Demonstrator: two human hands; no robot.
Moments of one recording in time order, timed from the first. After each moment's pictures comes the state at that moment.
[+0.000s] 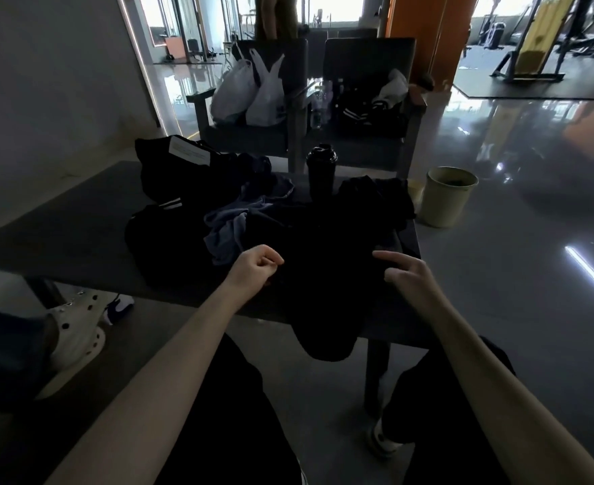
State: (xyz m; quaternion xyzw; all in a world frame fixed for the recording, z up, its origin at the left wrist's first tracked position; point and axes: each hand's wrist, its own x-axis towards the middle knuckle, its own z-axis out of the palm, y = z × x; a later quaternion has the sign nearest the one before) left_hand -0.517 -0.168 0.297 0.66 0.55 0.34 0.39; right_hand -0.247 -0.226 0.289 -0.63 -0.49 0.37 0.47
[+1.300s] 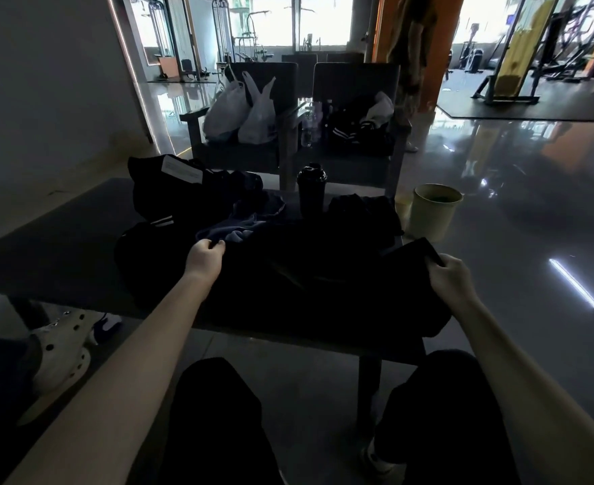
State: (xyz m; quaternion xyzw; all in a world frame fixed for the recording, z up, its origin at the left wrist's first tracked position) left_hand -0.552 -0.120 0.324 0.51 0.66 0.42 0.36; right_hand -0.176 -0.212 0.309 -0.76 -0.44 0.20 0.44
